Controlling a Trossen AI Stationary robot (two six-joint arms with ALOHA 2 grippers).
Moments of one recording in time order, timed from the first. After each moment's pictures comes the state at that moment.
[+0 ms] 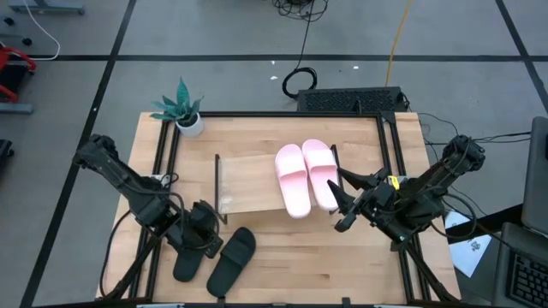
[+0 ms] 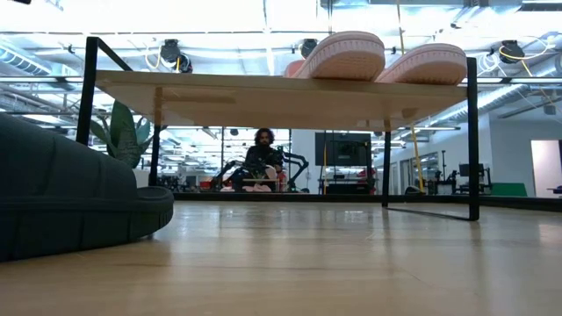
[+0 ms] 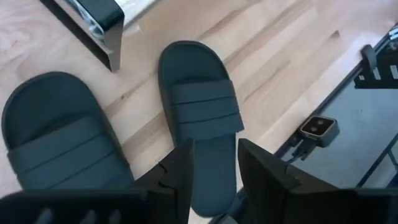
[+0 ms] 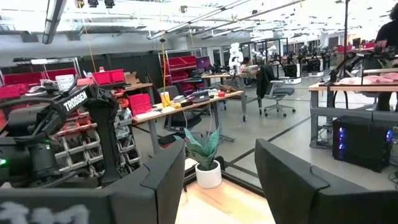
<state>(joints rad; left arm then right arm) -0.69 1.38 1.23 -1.00 -0.23 -1.62 0.75 1.36 1.04 1.14 1.42 -0.64</state>
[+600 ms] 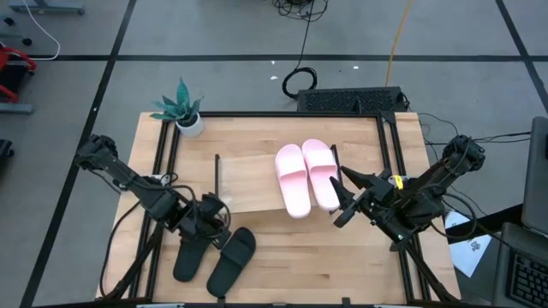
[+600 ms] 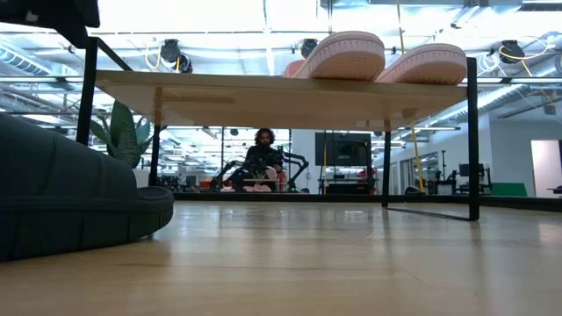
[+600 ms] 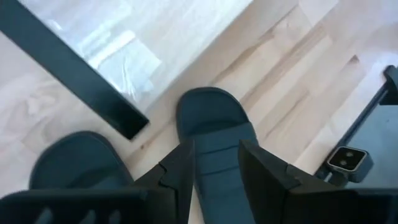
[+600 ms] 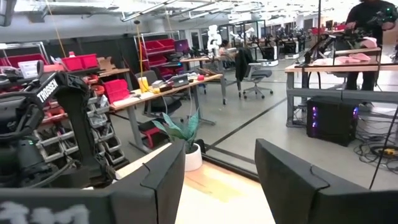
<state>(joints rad) -0.59 1.38 1.17 -0.95 -0.28 -1.44 0.75 1.36 1.04 1.14 1.55 -0.64</state>
